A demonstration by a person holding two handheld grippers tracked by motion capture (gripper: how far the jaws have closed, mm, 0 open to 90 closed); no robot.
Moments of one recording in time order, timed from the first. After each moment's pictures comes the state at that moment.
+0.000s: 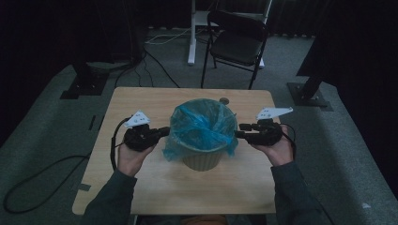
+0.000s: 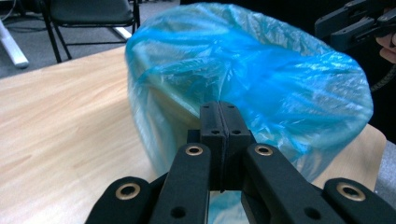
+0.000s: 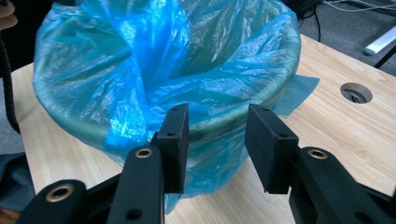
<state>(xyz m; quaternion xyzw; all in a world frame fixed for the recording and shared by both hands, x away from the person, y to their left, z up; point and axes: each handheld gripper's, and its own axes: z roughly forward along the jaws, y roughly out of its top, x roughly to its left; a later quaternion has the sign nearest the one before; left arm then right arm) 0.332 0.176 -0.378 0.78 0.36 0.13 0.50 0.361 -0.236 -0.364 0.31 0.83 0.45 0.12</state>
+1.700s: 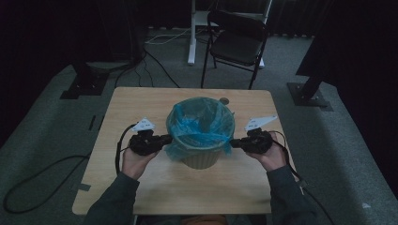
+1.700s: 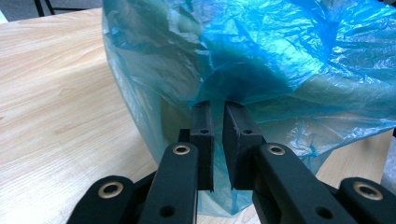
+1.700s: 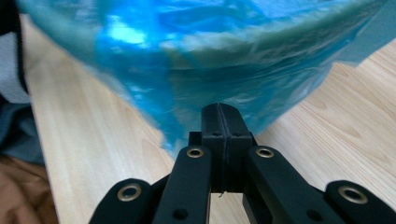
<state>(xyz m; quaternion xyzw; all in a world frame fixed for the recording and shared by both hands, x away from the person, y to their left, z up) 0.345 0.169 -0.413 0.79 0.37 0.09 0.47 0.361 -0.221 -0.402 0.27 0.87 0.40 0.06</state>
